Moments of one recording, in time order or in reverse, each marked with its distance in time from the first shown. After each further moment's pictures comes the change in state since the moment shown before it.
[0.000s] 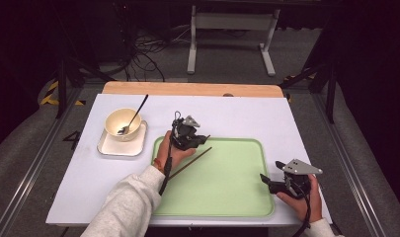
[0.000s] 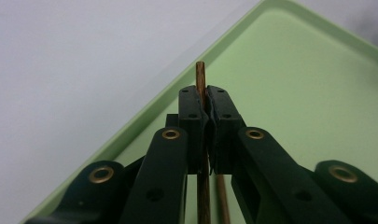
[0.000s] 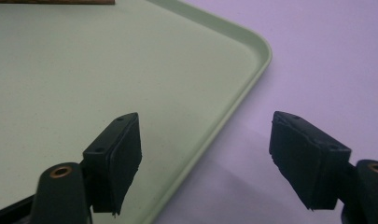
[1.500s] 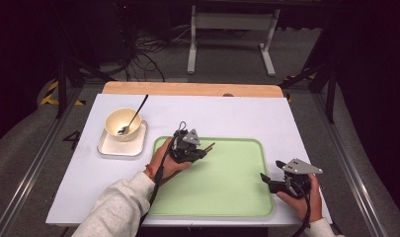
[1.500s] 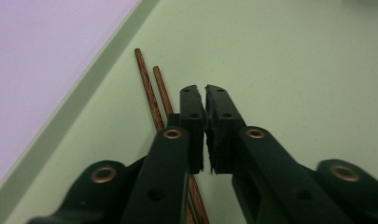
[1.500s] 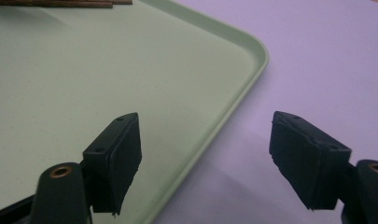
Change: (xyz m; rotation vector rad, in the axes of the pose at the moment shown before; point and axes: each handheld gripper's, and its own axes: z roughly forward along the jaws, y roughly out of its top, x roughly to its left) left arm -0.020 -0.021 -0.010 0.096 -0.107 0.290; right arm 0.000 0.002 -0.001 -0.002 -0.009 0.000
